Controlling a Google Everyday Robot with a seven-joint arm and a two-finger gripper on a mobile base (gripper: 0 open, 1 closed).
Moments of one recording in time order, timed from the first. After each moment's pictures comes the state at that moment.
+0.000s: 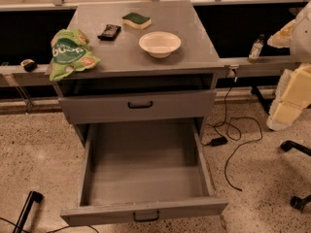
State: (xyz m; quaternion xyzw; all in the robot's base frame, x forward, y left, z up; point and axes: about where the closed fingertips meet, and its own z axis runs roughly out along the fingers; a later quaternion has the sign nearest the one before) arm 0.438 -0.213 0.988 -0.60 0.78 -0.05 0.18
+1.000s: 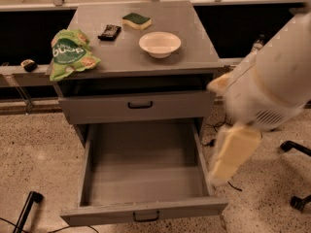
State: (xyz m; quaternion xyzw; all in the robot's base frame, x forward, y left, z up) arm 0.384 -0.108 0.928 -0.65 0.73 0.03 0.20
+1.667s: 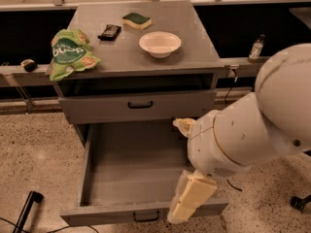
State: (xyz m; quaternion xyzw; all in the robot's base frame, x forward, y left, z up) arm 0.349 -0.044 0.858 -0.66 0.70 0.11 0.25
